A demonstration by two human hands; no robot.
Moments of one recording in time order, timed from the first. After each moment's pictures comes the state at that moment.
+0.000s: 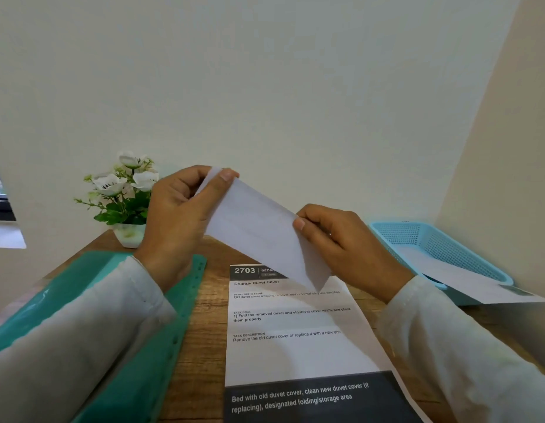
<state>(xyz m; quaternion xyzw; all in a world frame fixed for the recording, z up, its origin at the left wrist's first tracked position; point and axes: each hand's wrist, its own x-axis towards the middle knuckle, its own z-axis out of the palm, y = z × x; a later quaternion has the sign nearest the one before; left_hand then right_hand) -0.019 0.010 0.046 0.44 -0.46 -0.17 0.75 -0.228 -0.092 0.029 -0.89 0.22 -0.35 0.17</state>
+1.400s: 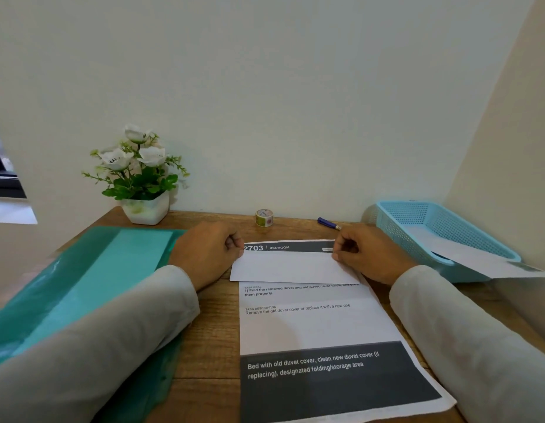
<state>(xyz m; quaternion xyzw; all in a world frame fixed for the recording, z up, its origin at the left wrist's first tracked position) 0.019 -0.018 -0.048 0.73 -0.62 0.02 0.29 -0.265 -0.161 -0.044 -0.89 0.39 -0.20 0.14</state>
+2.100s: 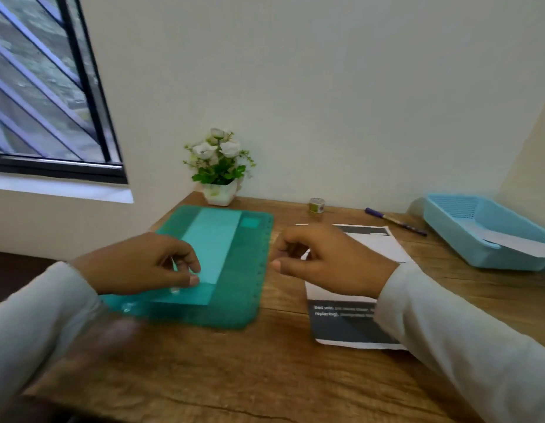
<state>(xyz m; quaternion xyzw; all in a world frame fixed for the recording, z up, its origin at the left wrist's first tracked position) 0.099 0.196 -0.004 0.75 -0.65 -0.13 0.10 -0.172 0.035 0.007 -0.95 0.15 -0.15 0.24</state>
